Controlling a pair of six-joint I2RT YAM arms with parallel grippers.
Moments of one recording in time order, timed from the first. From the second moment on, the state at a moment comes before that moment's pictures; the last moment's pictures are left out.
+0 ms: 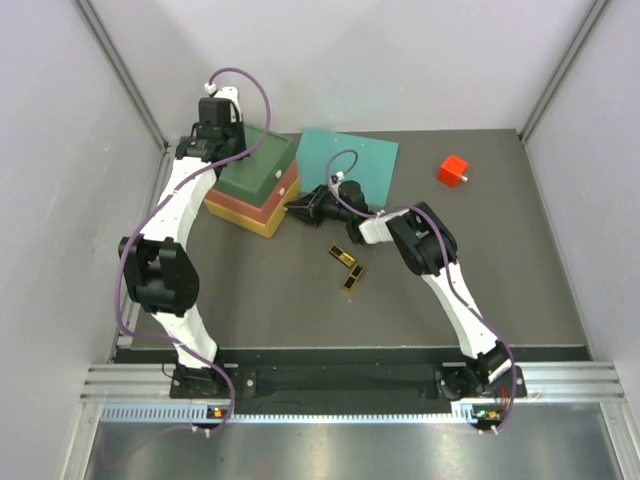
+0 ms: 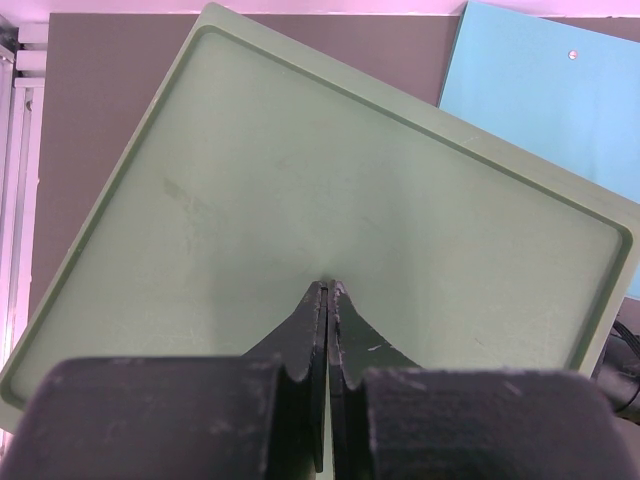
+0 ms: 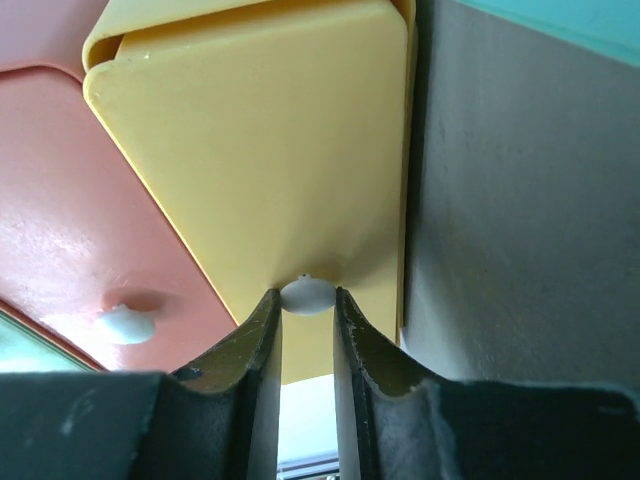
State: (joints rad) left arm -0.13 1.80 1.74 -0.51 -0.11 -0.12; right arm 0.60 2.58 1.65 0.79 -0.57 1.61
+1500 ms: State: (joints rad) left arm -0.13 1.80 1.74 -0.51 -0.11 -0.12; right arm 0.47 2.15 1.17 0.59 -0.59 1.29
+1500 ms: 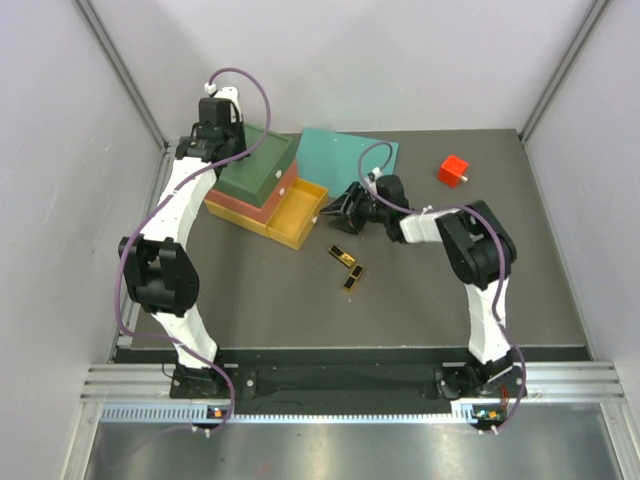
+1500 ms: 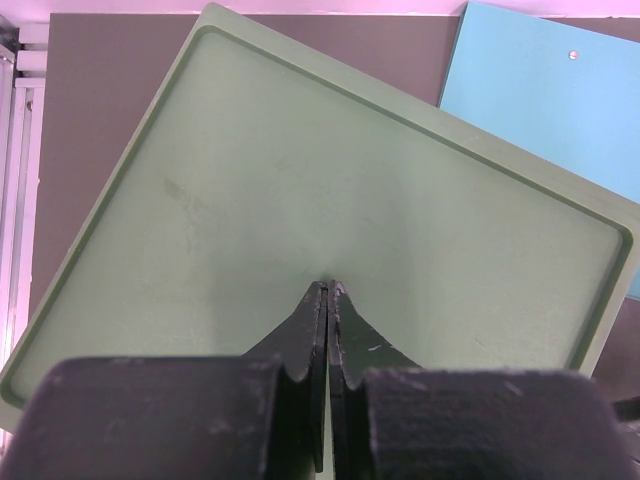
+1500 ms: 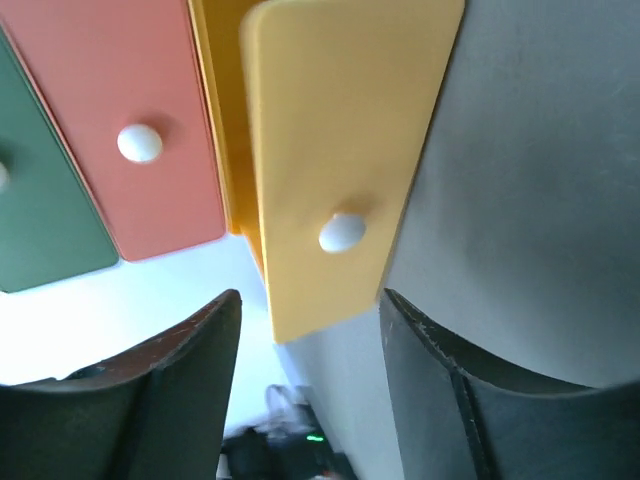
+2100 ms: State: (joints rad) left arm -0.13 1.81 1.75 -0.53 -0.11 -0.12; right arm 0.58 1.89 1.38 -0.39 -0.16 0.28
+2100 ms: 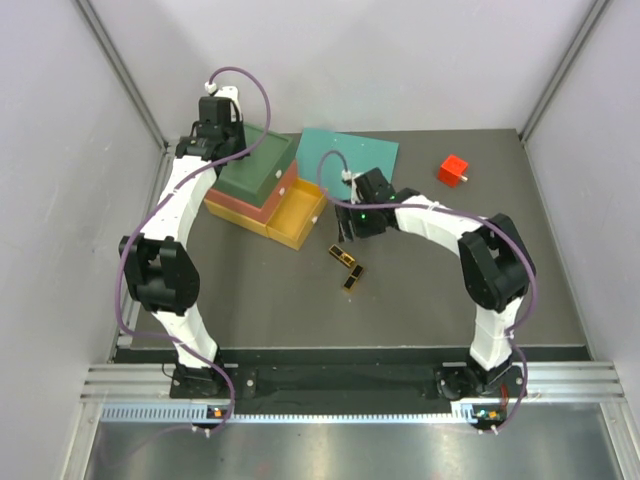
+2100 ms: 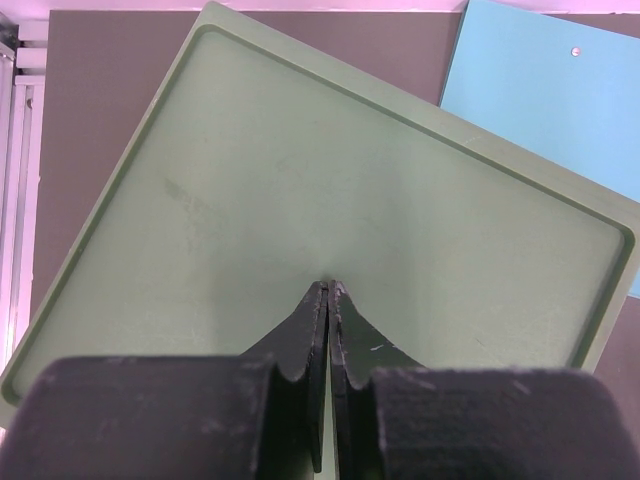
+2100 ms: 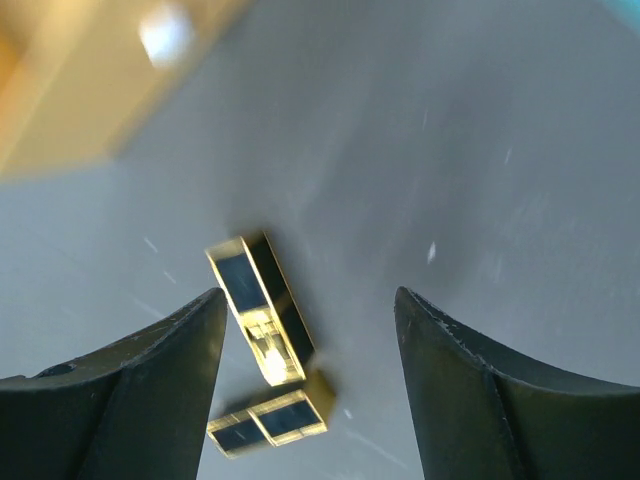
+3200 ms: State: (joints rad) left arm -0.13 1.82 1.76 -0.53 -0.11 -0.11; right arm 0.79 1.94 1.35 -0.49 0.06 0.11
